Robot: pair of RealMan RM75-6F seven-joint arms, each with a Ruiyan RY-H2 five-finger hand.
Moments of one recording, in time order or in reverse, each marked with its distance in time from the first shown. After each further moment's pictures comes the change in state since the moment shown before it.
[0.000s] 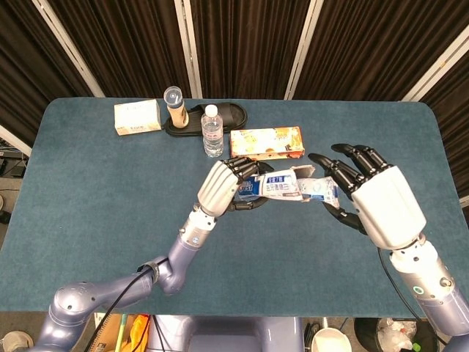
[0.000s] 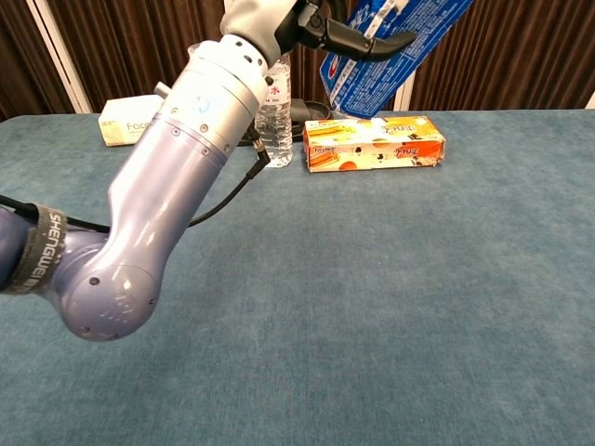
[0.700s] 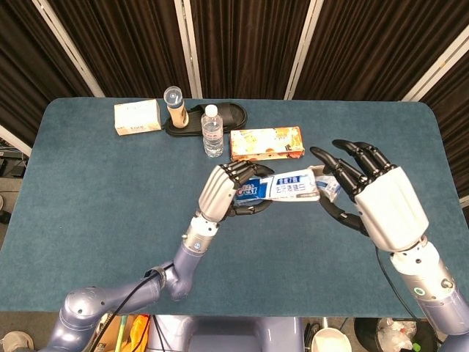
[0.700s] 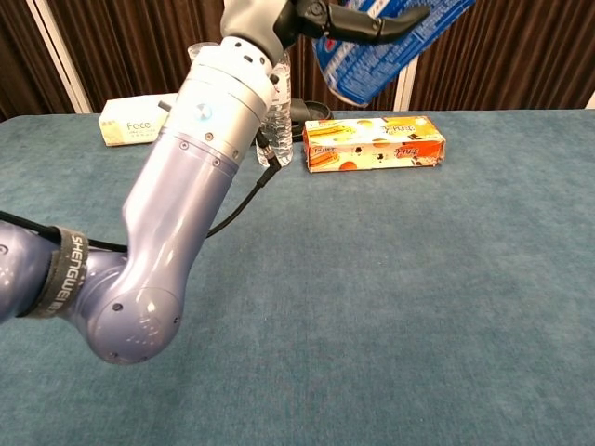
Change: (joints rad) left arm -0.007 -0.071 -0.023 0.042 -0.003 0.103 -0.091; right arm -0.008 -0.024 0.006 0.026 -0.030 0.037 0.013
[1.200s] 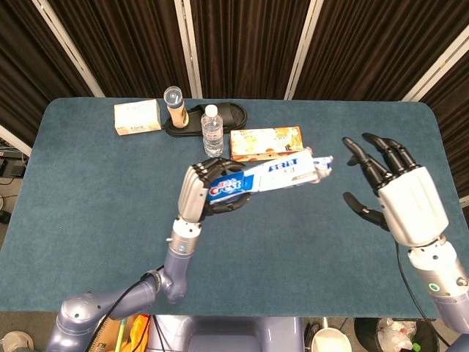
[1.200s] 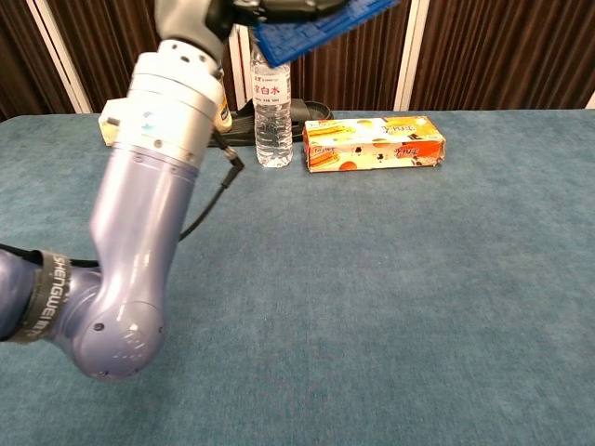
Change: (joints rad) left arm 0.076 -0.005 -0.008 0.018 -0.009 0.131 -0.089; right arm -0.061 -0.028 -0.037 0.110 0.023 0.051 0.038
